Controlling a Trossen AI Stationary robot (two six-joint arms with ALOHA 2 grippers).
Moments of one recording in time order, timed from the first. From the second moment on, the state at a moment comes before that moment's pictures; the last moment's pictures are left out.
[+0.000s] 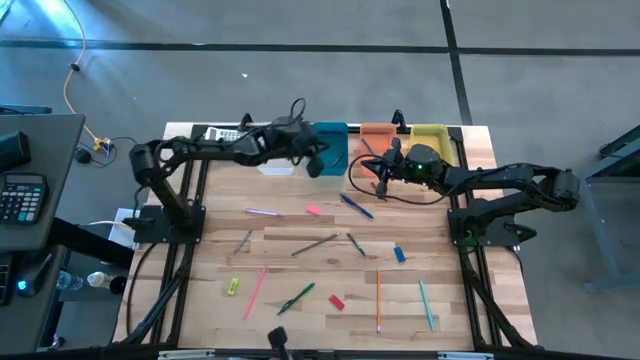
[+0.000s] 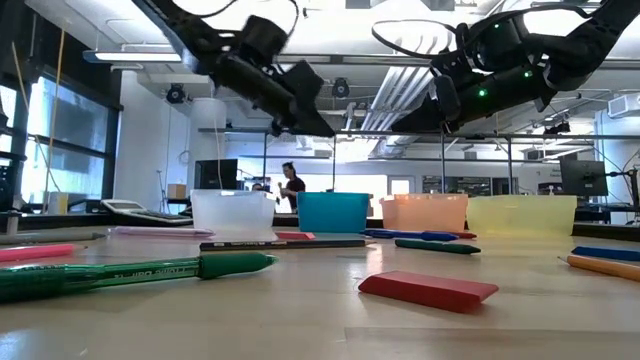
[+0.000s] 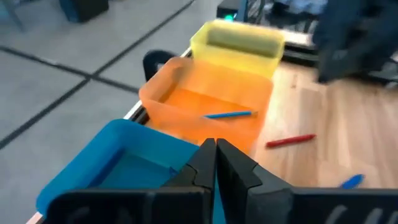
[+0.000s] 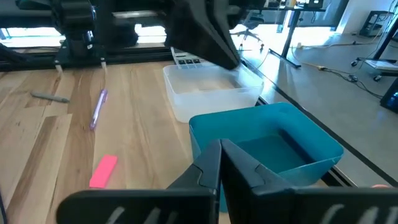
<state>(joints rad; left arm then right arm) 0.55 1.66 0.99 0.27 0.05 0.03 -0.43 1.23 0.43 0.57 -0.08 -0.11</state>
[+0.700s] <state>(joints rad) 0.46 1.31 0.35 0.82 0.01 -0.05 -0.33 1.23 0.43 0.60 0.06 -0.08</state>
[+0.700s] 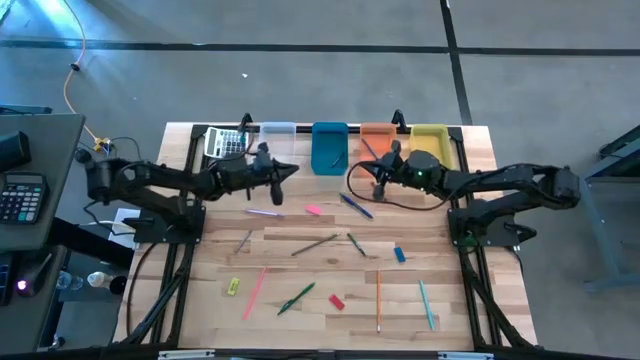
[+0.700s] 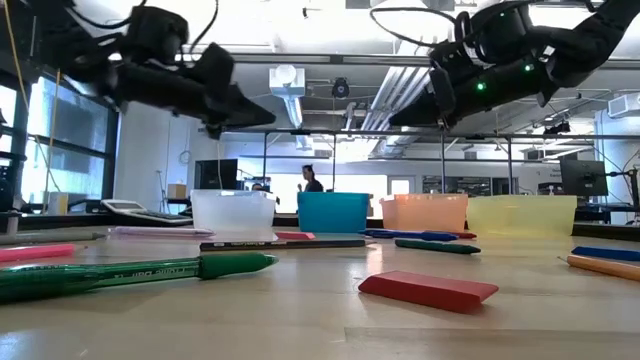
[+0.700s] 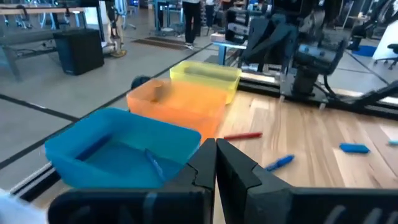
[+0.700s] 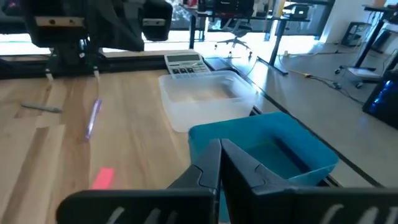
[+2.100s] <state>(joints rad) 0.48 1.21 0.12 1.06 0.02 0.01 0.26 1.23 0.81 -0.85 0.31 1.23</state>
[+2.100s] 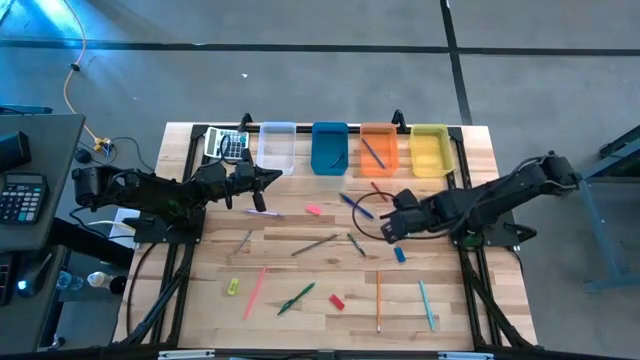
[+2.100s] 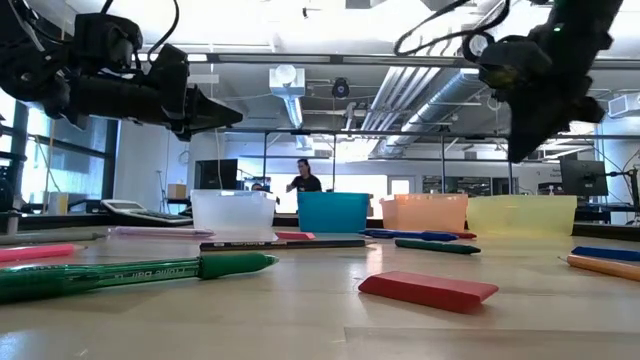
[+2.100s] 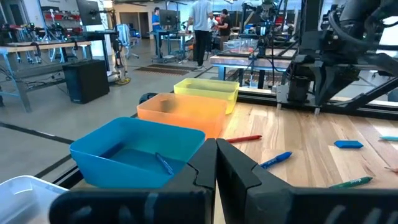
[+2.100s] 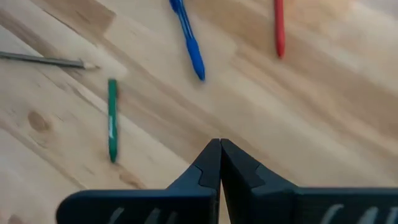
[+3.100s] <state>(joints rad) 0.48 1.21 0.12 1.05 0.02 -0.01 0.37 1.42 0.84 -0.90 0.04 1.54</state>
